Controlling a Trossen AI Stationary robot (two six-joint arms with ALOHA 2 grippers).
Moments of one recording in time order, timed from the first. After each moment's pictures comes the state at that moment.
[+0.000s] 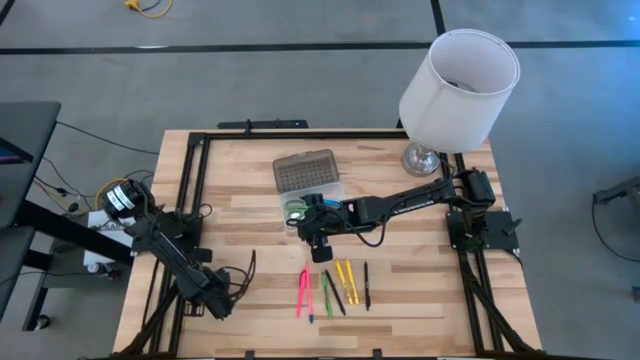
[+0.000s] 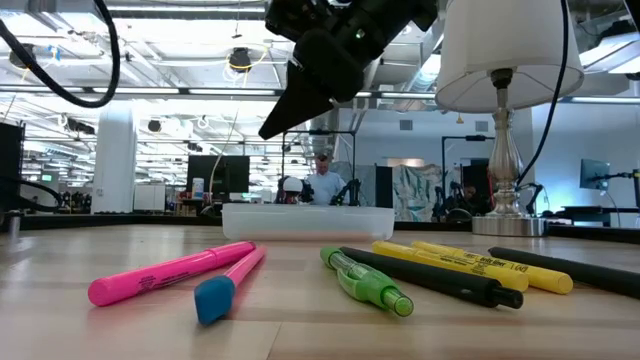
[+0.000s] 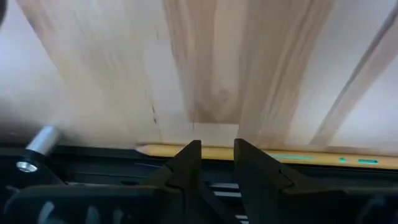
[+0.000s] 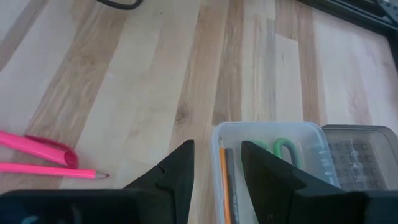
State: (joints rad) left arm -0.87 1.64 0.80 -1.06 0.31 -0.83; right arm 0.13 1.95 1.44 -0.28 0.16 -0.26
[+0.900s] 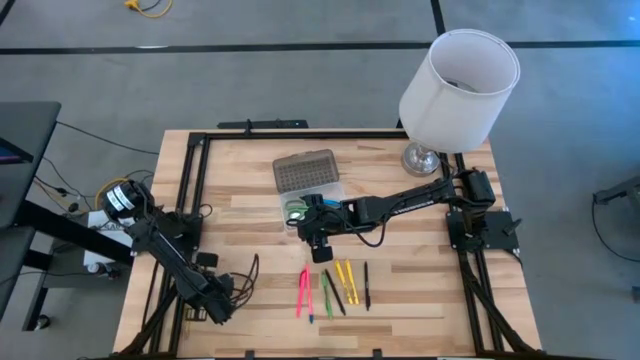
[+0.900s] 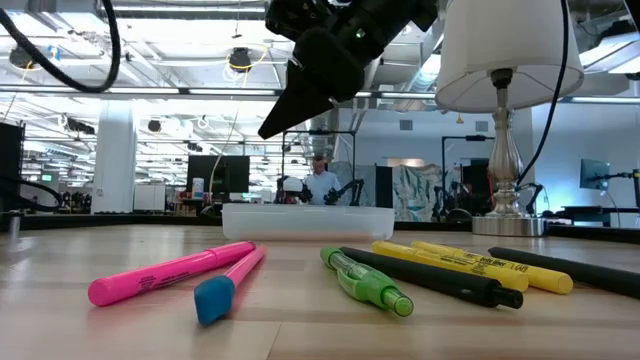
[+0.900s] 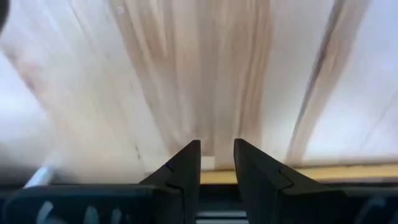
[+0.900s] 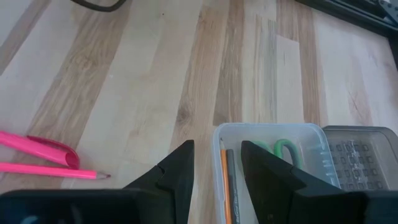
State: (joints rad) left arm -0.89 1.64 0.83 -0.99 0.24 -0.81; right arm 0.13 1.95 1.43 -0.27 0.15 -0.26
